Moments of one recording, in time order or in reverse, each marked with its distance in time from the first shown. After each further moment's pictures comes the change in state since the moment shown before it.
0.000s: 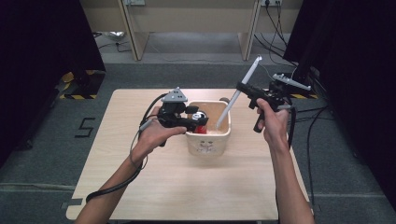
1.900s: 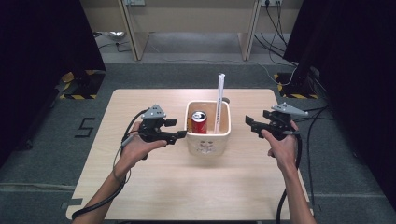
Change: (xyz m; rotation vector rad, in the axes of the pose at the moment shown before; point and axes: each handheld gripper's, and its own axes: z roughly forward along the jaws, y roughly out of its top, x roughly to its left) left arm 0.023 -0.067 -0.027 0.033 0.086 -0.044; right arm -0.037 -0.070 -0.037 0.212 -0.295 -0.213
